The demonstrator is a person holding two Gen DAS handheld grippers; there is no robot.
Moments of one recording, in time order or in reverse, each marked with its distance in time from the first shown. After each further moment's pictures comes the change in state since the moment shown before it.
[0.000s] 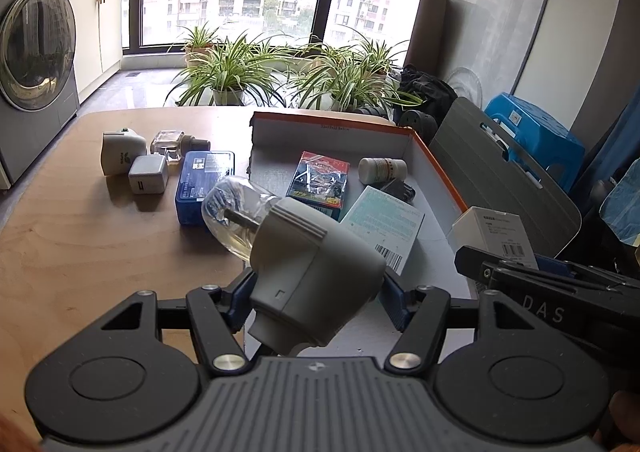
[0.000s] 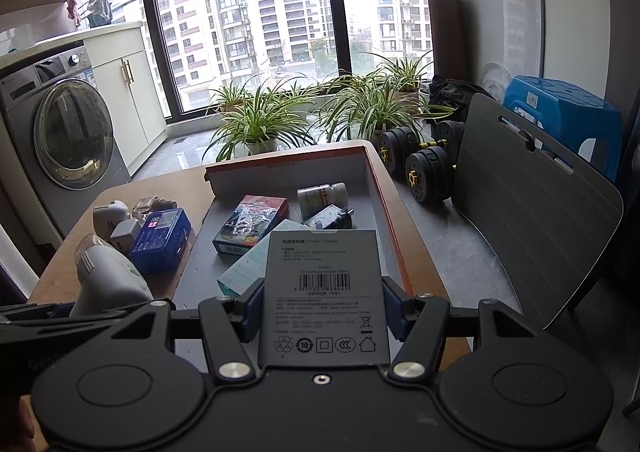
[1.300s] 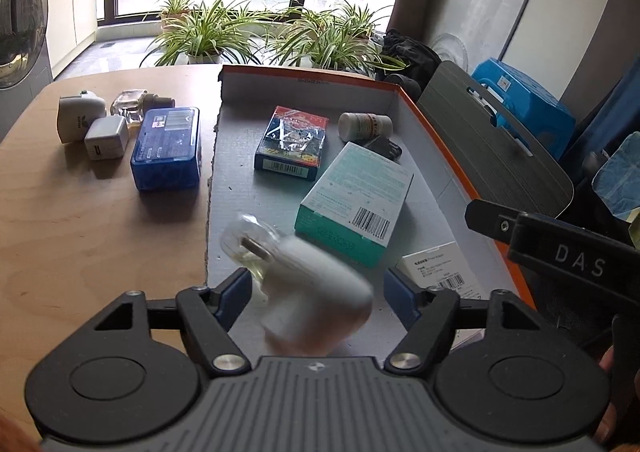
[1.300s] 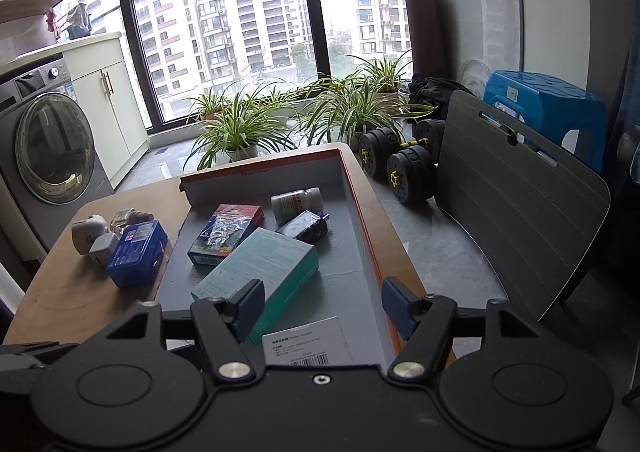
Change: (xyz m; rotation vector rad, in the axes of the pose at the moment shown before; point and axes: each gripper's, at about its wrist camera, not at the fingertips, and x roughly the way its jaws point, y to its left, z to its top) left arm 0.032 -0.005 -0.009 0.015 0.097 -0.065; right arm 0.006 -0.013 0.004 0.049 -0.021 -0.048
